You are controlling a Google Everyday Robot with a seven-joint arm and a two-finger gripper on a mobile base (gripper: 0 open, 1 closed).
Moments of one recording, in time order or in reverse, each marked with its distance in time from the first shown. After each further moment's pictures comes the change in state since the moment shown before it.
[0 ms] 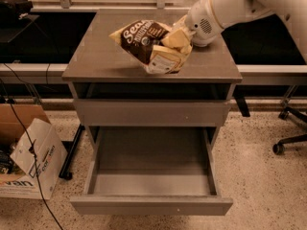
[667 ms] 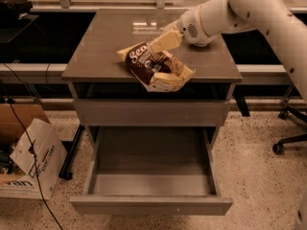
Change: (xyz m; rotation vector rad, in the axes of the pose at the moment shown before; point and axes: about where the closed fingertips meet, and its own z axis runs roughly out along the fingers) arm 0.002 -0.041 0.042 0.083 -0.102 0.132
